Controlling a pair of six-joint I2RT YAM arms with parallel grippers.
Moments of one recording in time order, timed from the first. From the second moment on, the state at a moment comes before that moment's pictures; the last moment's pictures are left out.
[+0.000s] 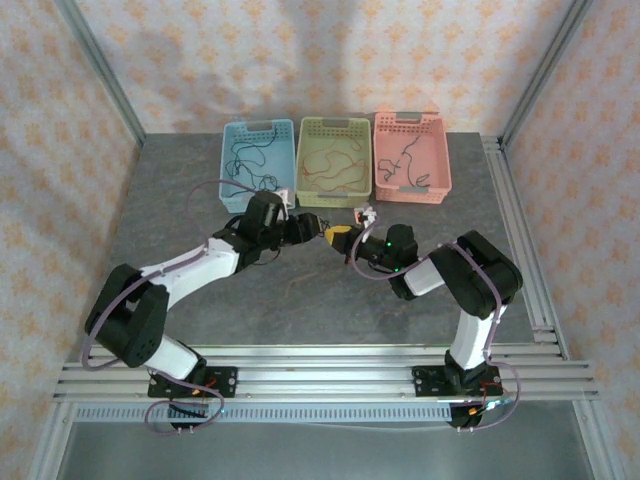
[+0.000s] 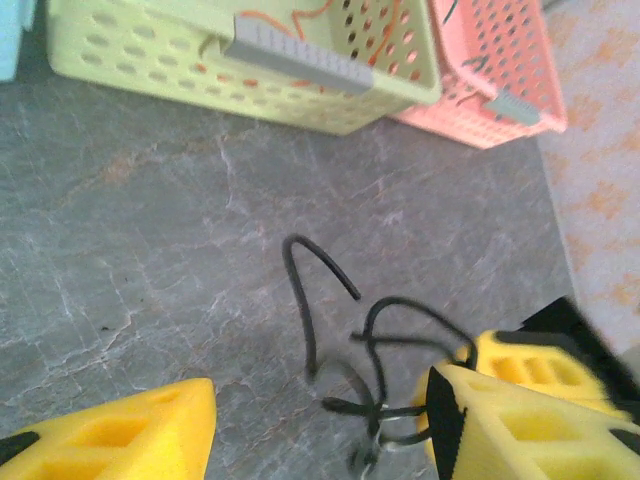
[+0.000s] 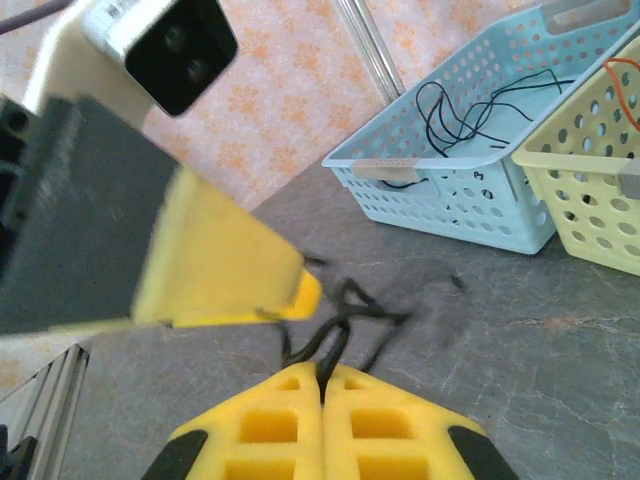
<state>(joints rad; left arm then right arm) -0.49 1.48 0.88 -0.01 0.20 -0.73 0.51 1.83 0.54 1.24 -0.61 0.47</state>
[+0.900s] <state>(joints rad) -0.49 1.58 0.93 -0.01 0.18 -0.79 0.51 1.83 0.54 1.25 -0.62 0.47</state>
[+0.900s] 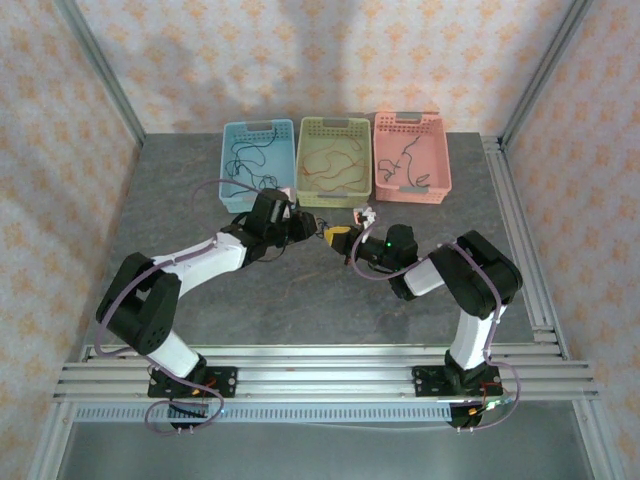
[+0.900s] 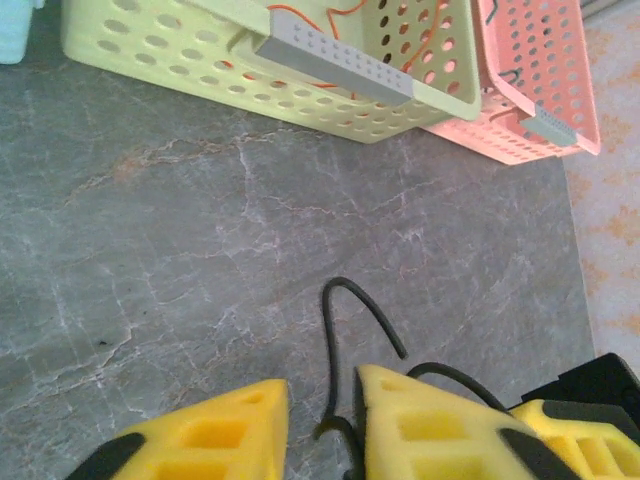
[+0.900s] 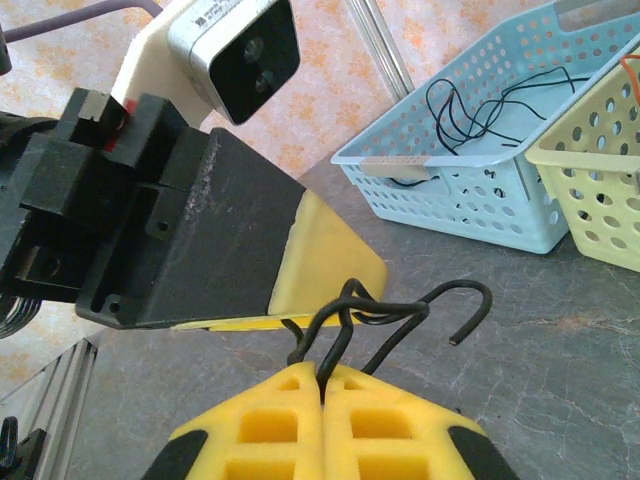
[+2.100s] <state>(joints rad) -0.47 1.14 0.87 -0.14 -0.20 -0.73 0.52 1.77 0.50 1.11 -0.39 0.32</state>
